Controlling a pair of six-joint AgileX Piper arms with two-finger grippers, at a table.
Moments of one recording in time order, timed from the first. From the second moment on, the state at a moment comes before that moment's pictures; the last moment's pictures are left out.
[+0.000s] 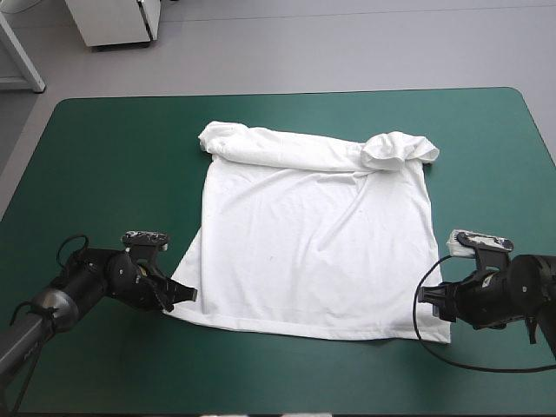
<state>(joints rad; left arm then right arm) -0.22 1.33 -0.65 -0.13 0.74 0.01 0.06 1.01 -0.75 0.15 1.09 0.09</state>
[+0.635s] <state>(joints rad) -0.22 1.33 -0.66 -0.14 0.74 0.01 0.06 1.22 -0.64 0.14 0.92 0.10</state>
